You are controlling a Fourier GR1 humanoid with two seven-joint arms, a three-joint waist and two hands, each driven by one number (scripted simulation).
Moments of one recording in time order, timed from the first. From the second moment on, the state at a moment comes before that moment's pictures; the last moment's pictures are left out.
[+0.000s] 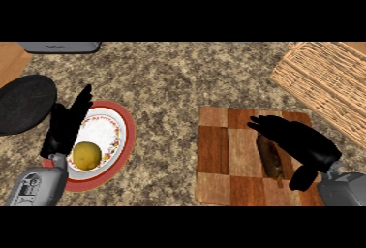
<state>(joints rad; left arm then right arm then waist) -0.21 0.24 0.02 -1.39 -0.08 0.02 0.23 -0.17 -0.41 0.19 -1.62 0.97 0.57 -0.22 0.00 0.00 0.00</state>
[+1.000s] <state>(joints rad) -0.23 0.20 0.07 -1.39 -0.12 -0.01 0.24 -0.18 -0.32 0.18 -1.44 1.12 0.49 -0.29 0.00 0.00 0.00</state>
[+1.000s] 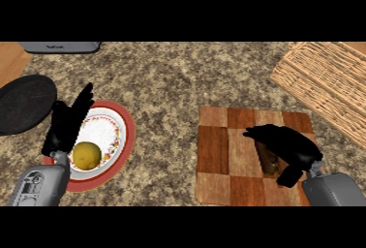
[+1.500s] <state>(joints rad) -0.22 0.19 0.07 -1.40 -0.13 -0.02 0.24 -0.18 -0.36 0.22 -1.42 1.24 0.32 -0.41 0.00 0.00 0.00</state>
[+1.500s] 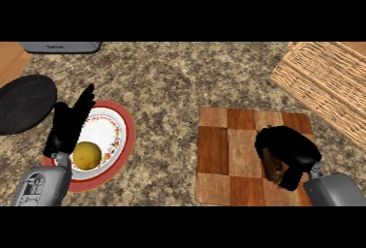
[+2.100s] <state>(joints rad) -0.20 0.19 0.09 -1.40 -0.13 -0.04 0.22 -0.01 -0.36 0.26 -1.59 1.33 0.18 -0.44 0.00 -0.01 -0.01</state>
